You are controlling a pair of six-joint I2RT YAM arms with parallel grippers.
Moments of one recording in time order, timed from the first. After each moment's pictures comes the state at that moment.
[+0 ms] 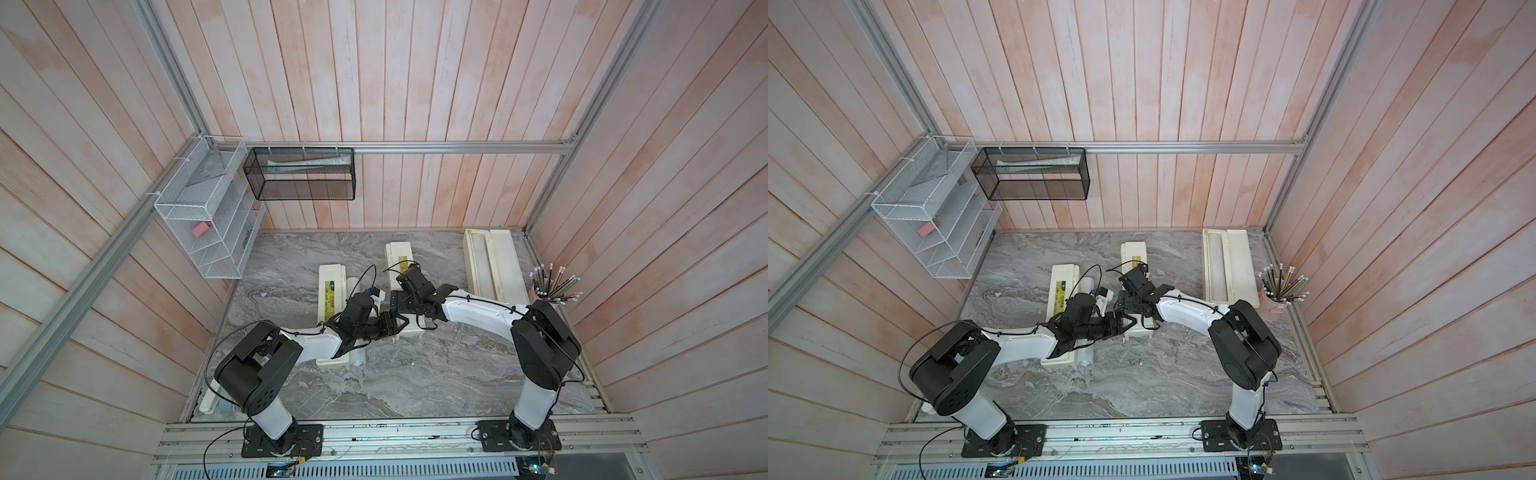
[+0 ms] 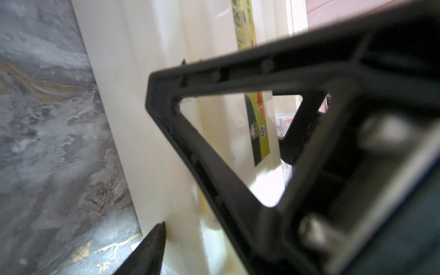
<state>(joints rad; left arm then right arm) -0.66 1.66 0.69 0.39 0.43 -0.86 0.77 1.82 1.22 -0.36 0.18 0.67</state>
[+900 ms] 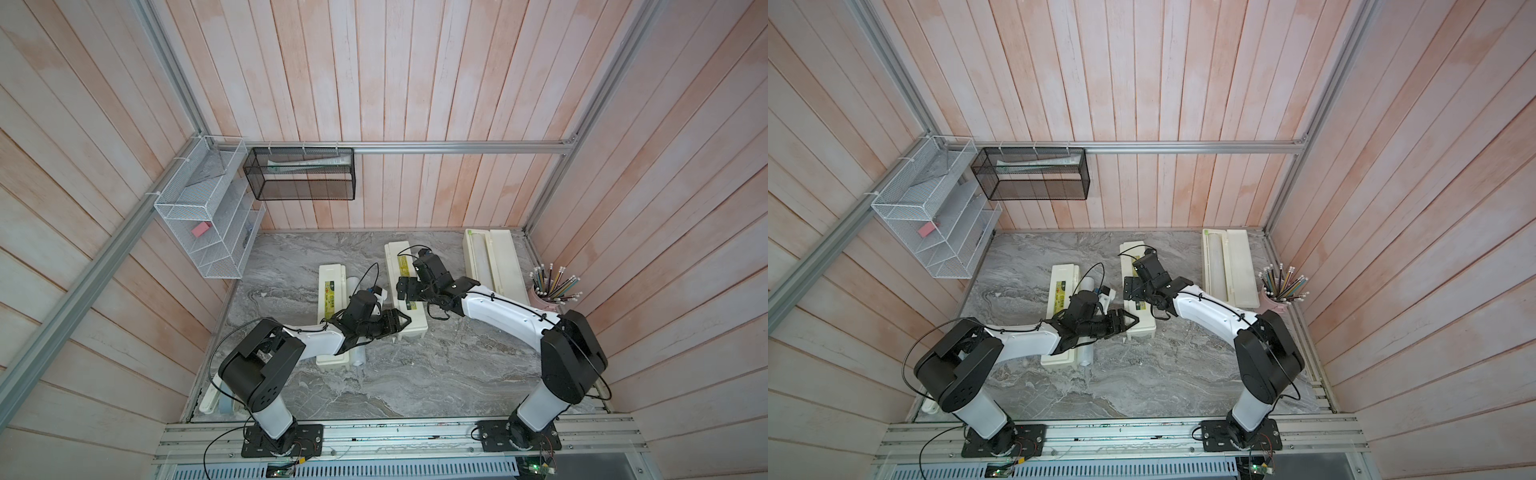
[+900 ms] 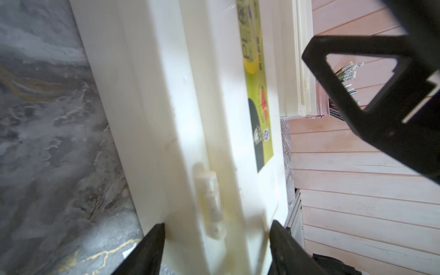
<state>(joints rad) -0.66 1.69 0.75 0.31 0.44 -0.88 0.68 1.67 1.21 -0.35 0.13 0.55</state>
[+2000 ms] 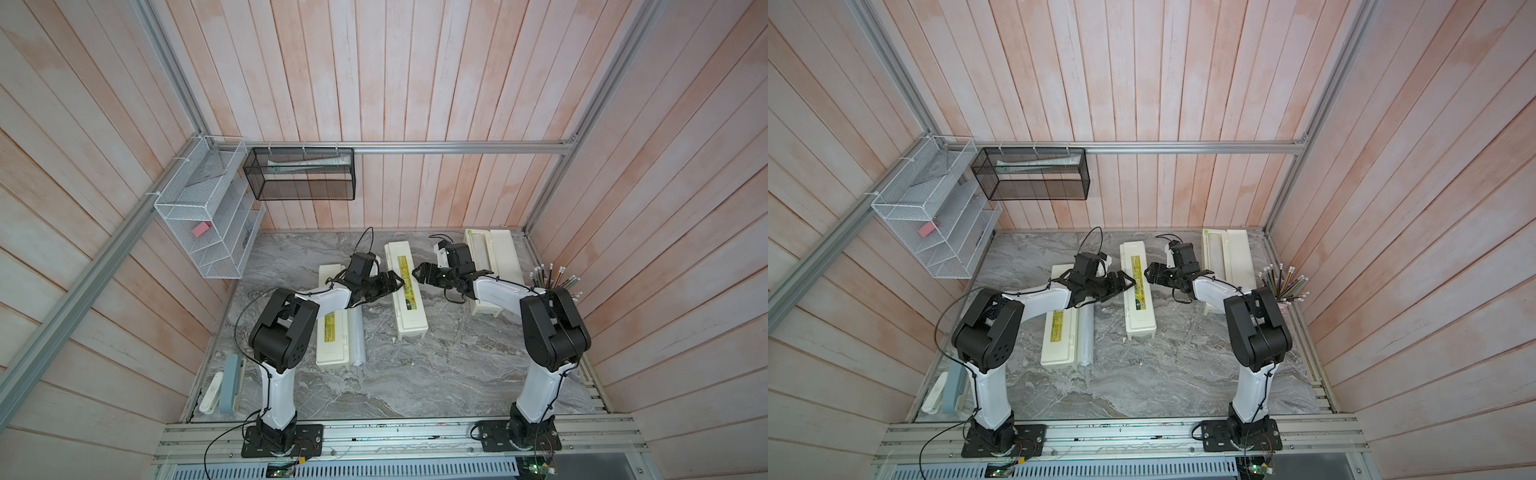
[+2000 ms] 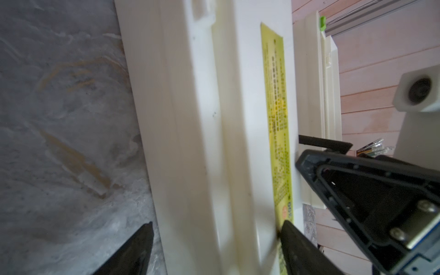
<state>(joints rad) -0.47 1.98 1.24 0.04 0.44 -0.75 0.38 1.89 1.20 -0.02 -0.30 0.50</state>
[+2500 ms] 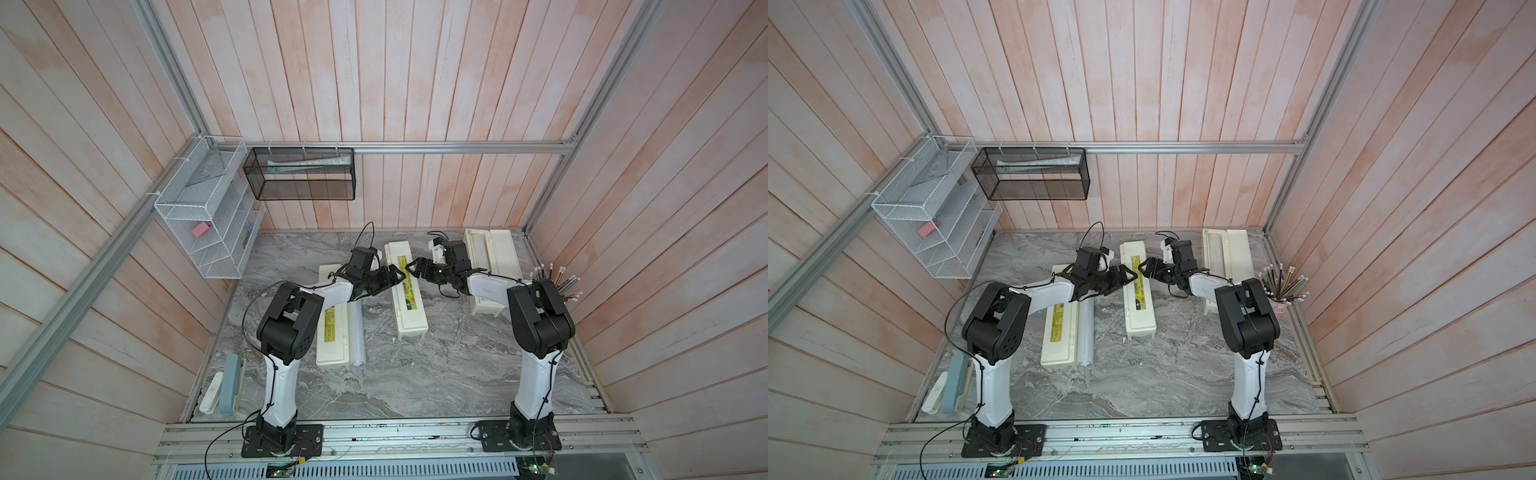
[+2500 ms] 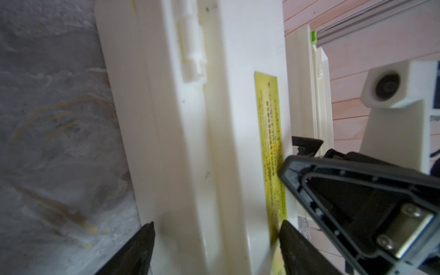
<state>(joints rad) -0.44 2.07 1.34 0.06 0.49 -0.75 0.35 2.02 1.27 0.11 -0.45 0.58</state>
